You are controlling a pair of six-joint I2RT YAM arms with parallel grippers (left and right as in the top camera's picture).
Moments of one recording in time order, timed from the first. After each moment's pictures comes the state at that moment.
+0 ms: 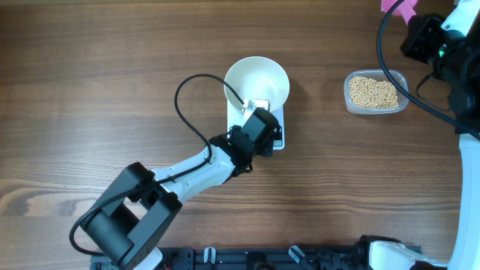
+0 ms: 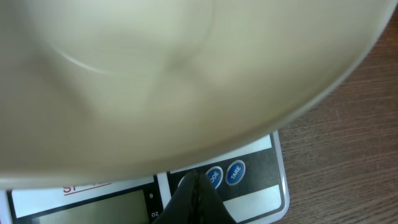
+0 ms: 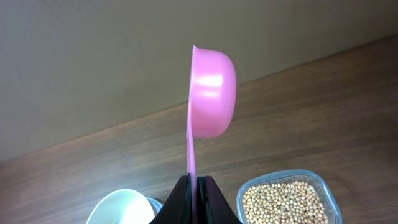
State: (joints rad) left arm -0.78 1.75 0.90 -0.07 -0.16 -0.55; right arm -0.11 1.37 1.67 -0.83 -0.15 0.28
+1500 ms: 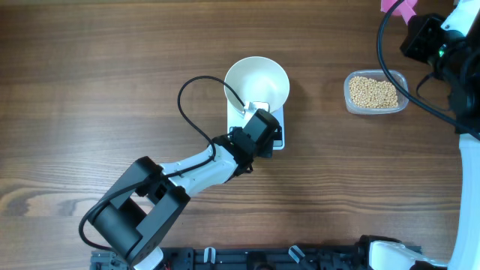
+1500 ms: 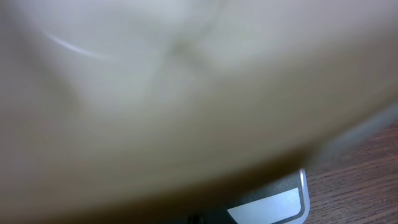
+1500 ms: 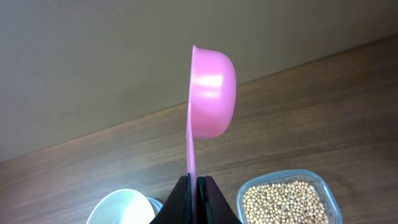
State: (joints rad) left arm -0.78 1.80 0.90 -0.06 -0.16 -0.55; right arm -0.11 1.37 1.67 -0.83 -0.15 0.28
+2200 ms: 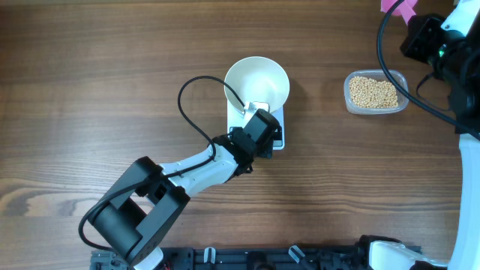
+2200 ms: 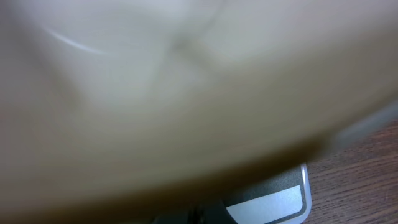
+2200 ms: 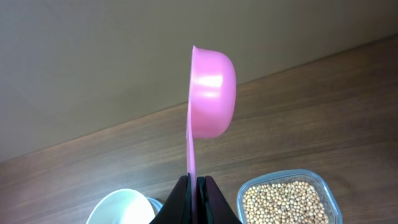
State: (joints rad) left arm -0.78 1.80 0.90 -0.07 -0.16 -0.55; right arm -0.11 1.37 1.67 -0.83 -0.15 0.28
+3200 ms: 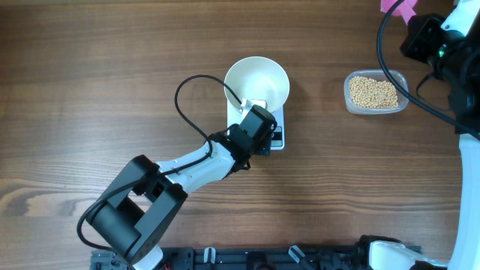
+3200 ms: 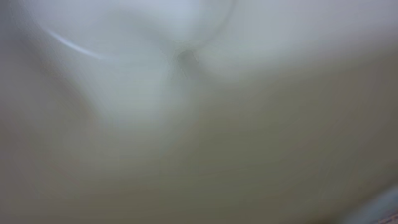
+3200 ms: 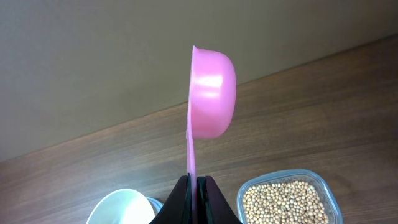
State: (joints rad) left arm -0.74 1.80 0.91 -0.08 -0.10 -0.55; right arm -0.11 1.37 1.67 -0.83 -0.15 0.28
